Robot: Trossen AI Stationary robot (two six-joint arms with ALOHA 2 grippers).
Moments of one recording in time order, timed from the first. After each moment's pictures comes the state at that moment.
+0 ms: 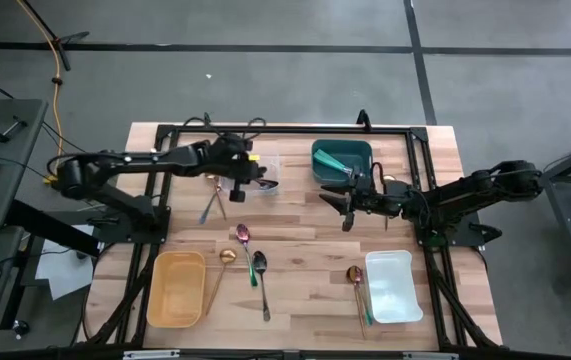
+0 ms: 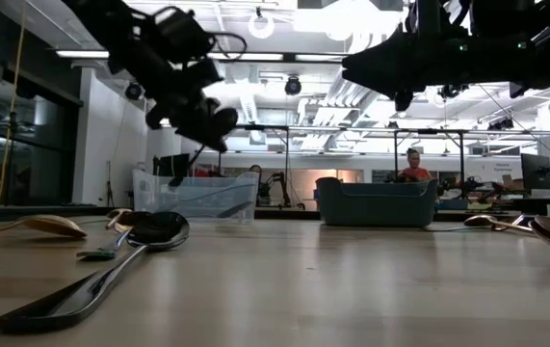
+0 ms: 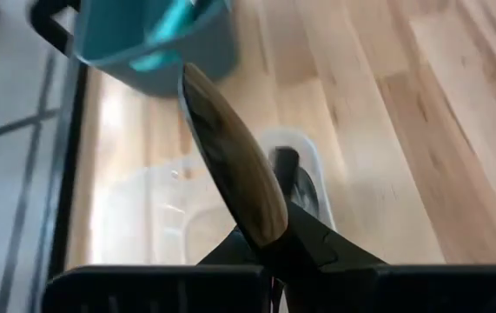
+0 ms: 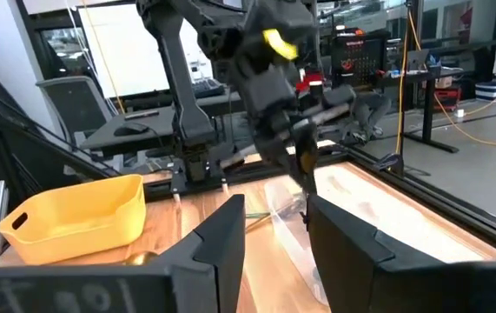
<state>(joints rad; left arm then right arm) 0.41 1.40 0.81 -0.18 0.14 0.61 0.01 1.27 0.33 1.00 0.20 0.11</state>
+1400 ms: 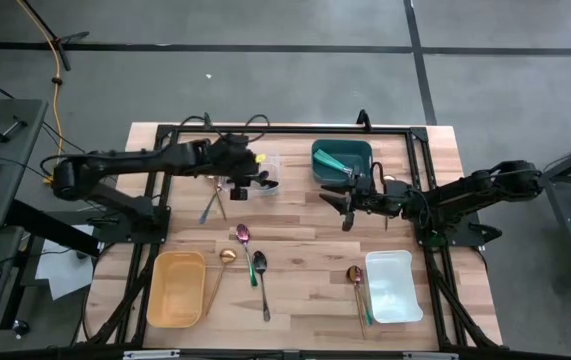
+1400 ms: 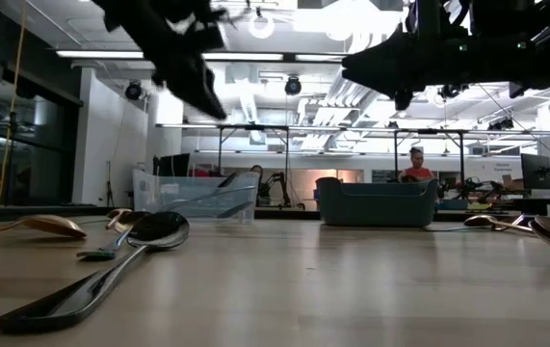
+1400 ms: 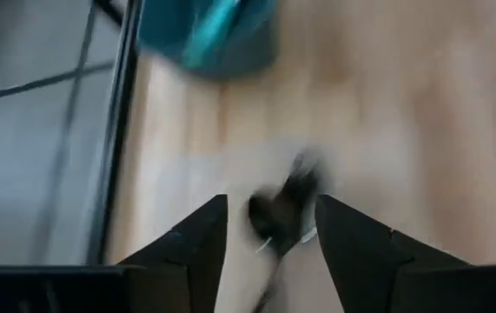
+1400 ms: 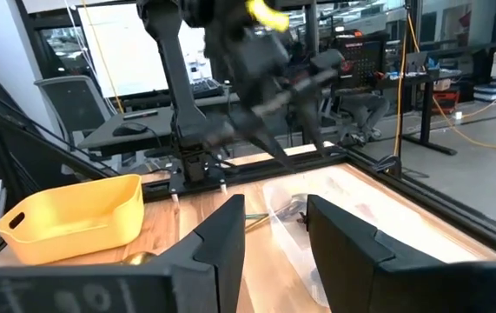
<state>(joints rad) 0.30 1.33 0.96 -0.42 -0.06 0.43 0.00 1.27 0.33 1.01 0.20 0.10</state>
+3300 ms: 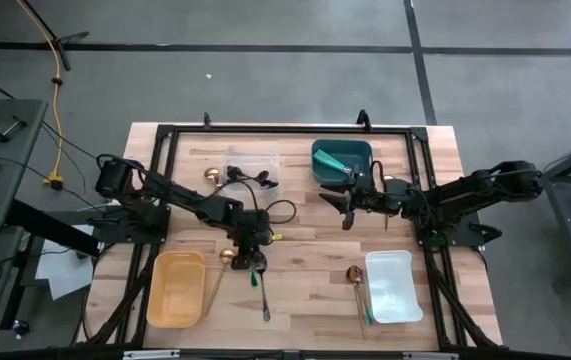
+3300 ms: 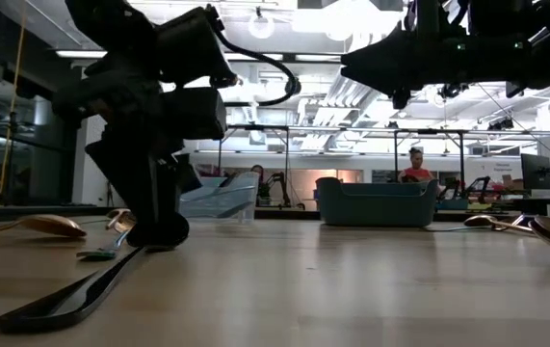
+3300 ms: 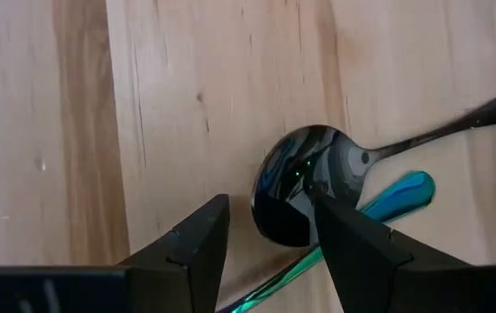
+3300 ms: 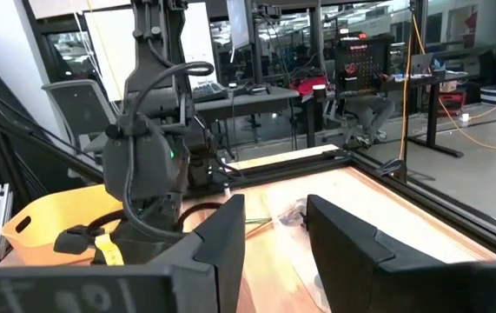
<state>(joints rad) -0.11 1.73 0.84 -0.23 0.31 -0.12 -0.01 1.27 0.33 1.01 0.17 0.10</state>
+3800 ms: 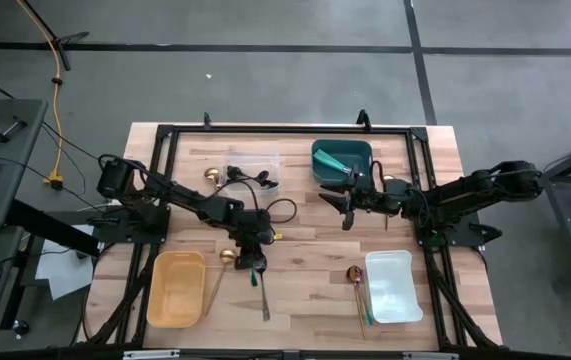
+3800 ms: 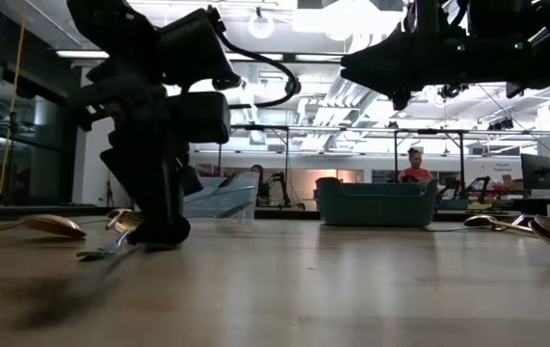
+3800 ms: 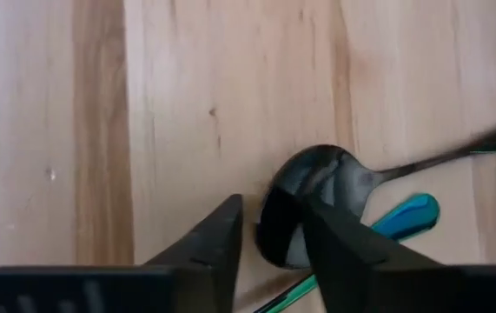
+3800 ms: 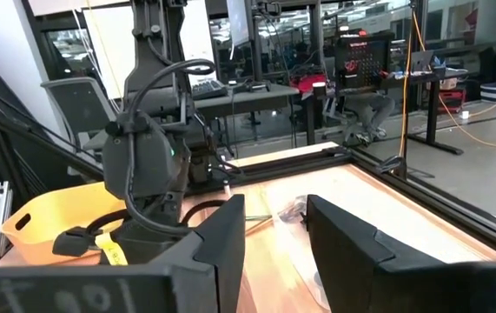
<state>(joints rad) -0.11 1.74 0.84 -0.20 0.31 -0.18 -0.01 1.27 0.33 1.00 0.17 0.11</state>
